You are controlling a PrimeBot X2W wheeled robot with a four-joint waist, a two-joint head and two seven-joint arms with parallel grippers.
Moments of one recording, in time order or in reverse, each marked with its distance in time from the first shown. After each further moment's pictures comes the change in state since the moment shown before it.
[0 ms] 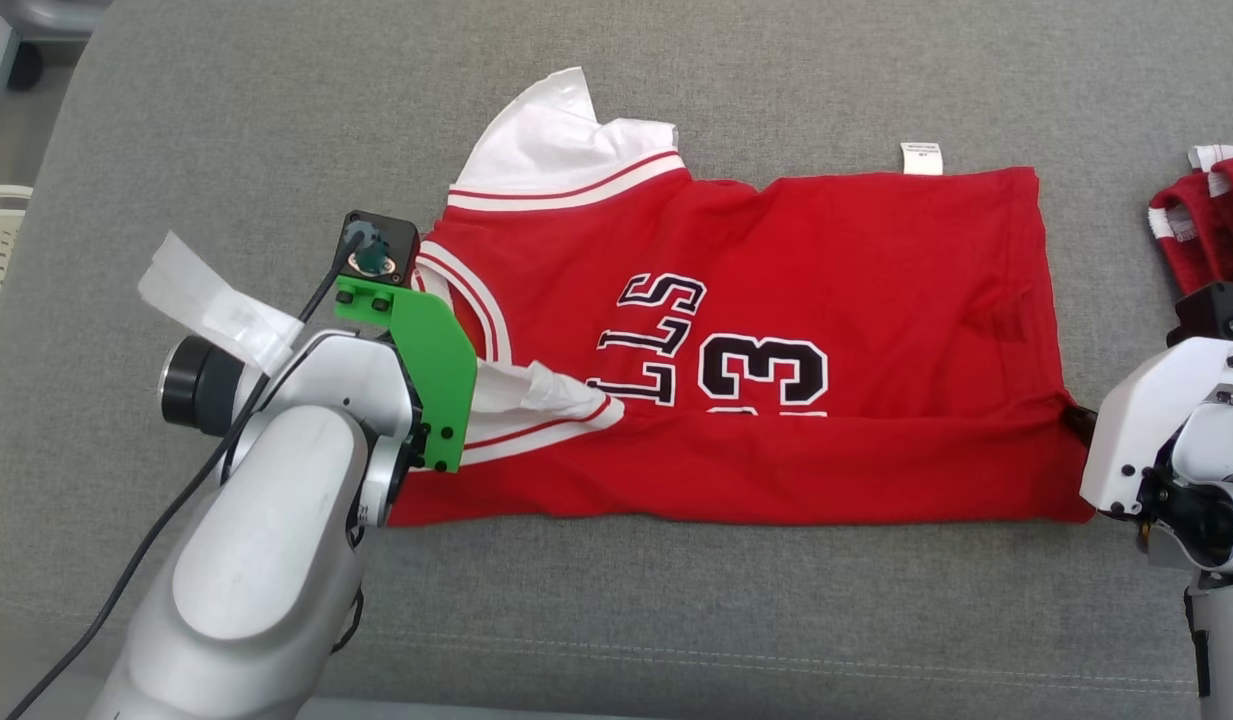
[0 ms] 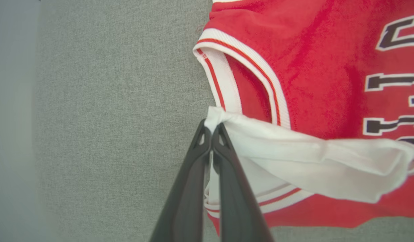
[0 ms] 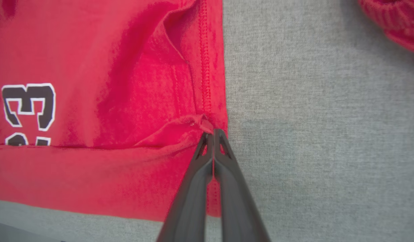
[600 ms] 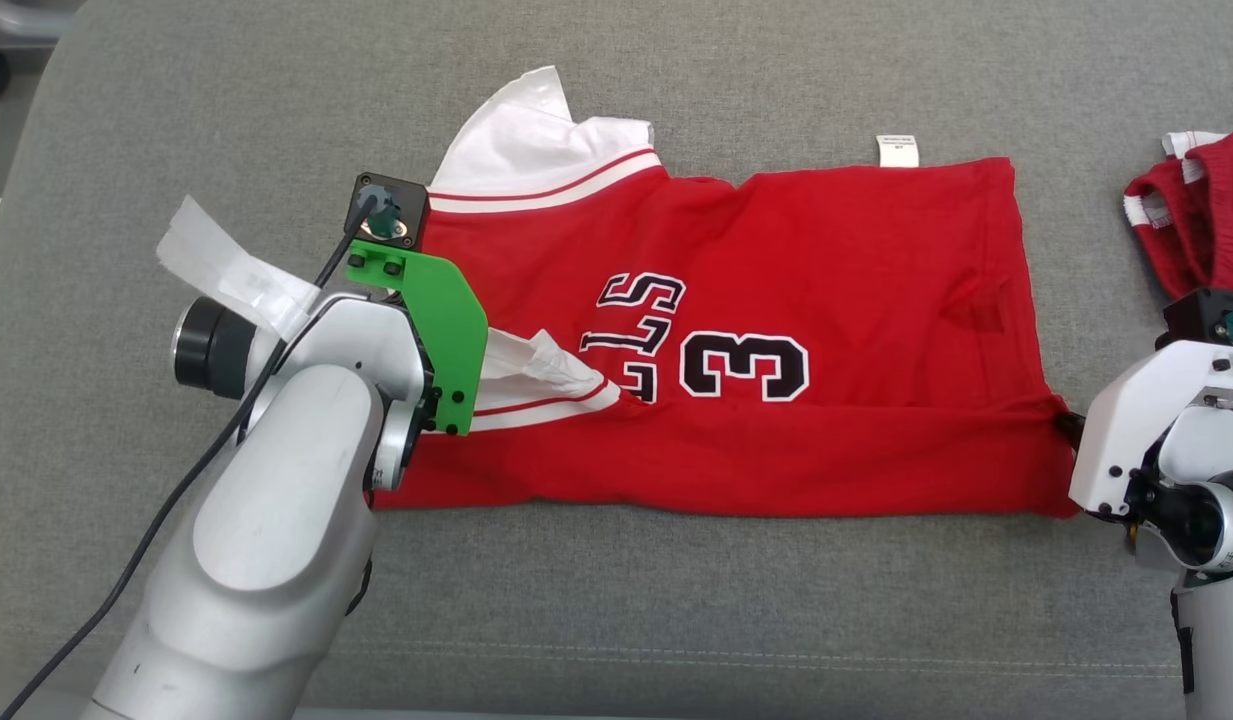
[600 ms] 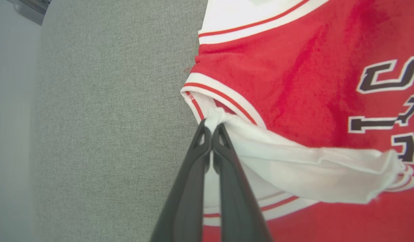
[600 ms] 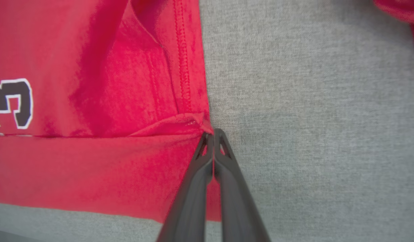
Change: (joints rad) left arm -0.084 -0.035 -0.018 0.112 0.001 -0.003 -0.072; right arm -0.012 0.019 -0.014 0.039 -0.030 0.000 -0.006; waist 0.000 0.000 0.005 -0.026
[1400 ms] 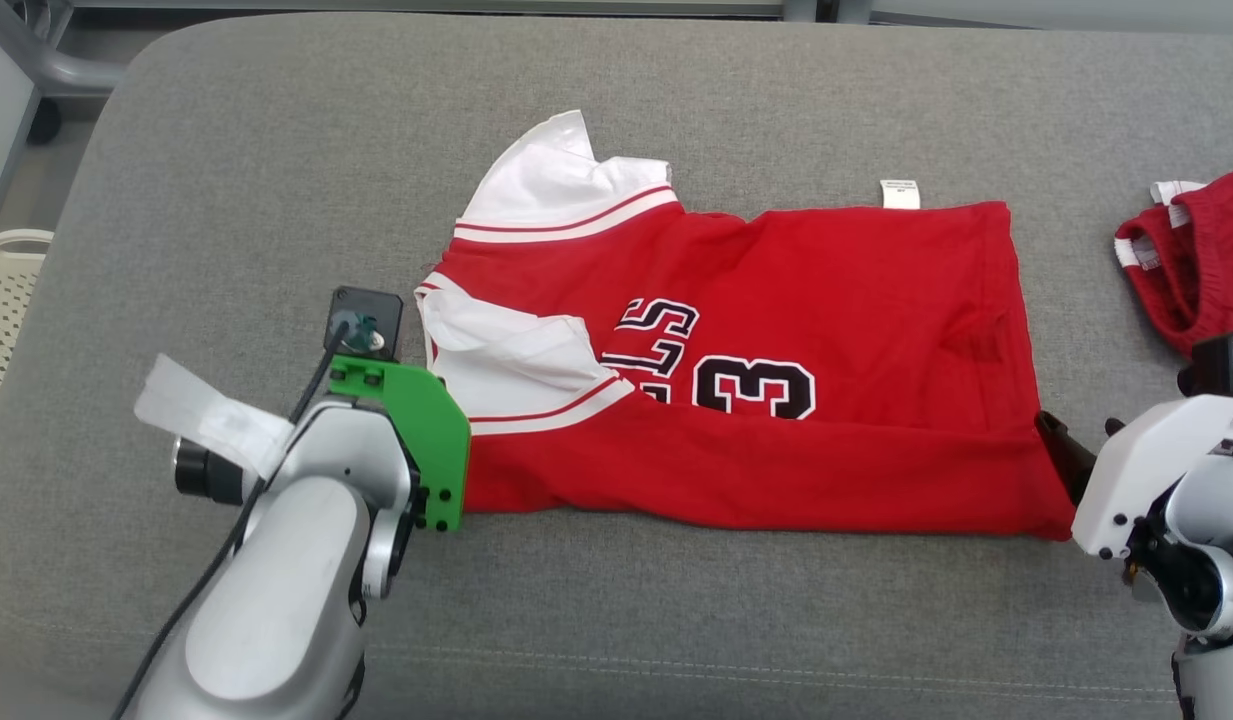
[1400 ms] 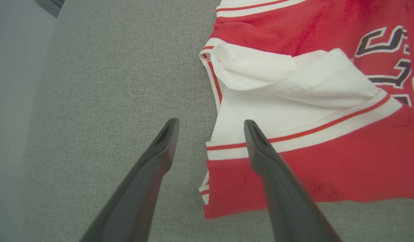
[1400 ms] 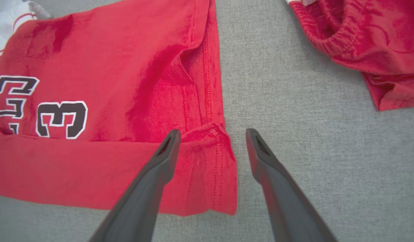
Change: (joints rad) left arm 0.164 0.039 0.018 -0.054 -0.034 0.035 -0.165; right arm 0.097 0.012 0.008 -0.075 0.015 0.000 -0.204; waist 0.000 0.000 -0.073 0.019
